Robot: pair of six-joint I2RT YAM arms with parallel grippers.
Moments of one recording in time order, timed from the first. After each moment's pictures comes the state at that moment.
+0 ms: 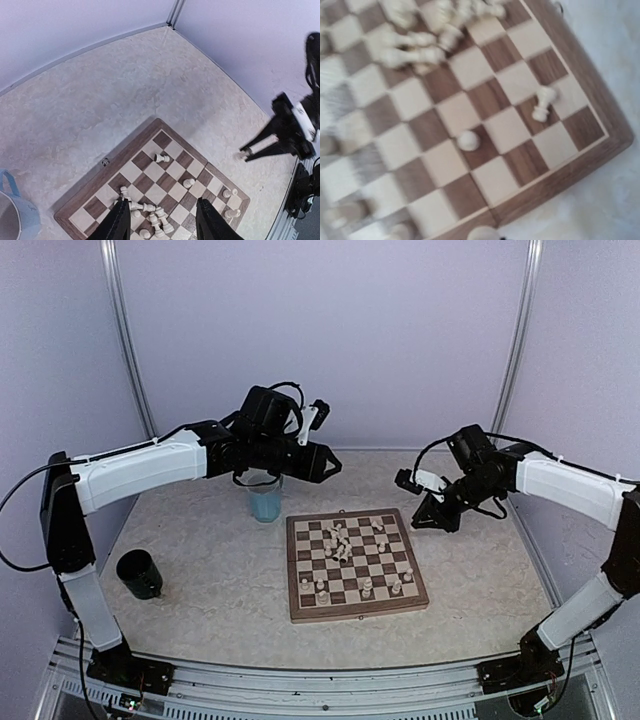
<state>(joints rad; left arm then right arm) -0.82 1.81 1.61 -0.35 0.13 -0.25 0.44 1.50 1.16 -0.70 -0.39 -0.66</state>
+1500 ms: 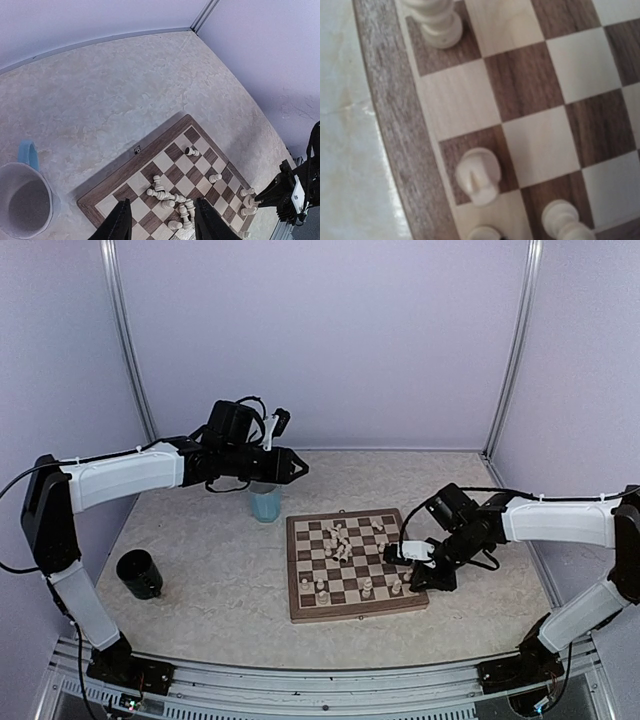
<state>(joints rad) -0.64 1.72 1.36 -0.17 0.26 -0.31 0.65 1.43 0.82 -0.61 -0.32 -0.72</state>
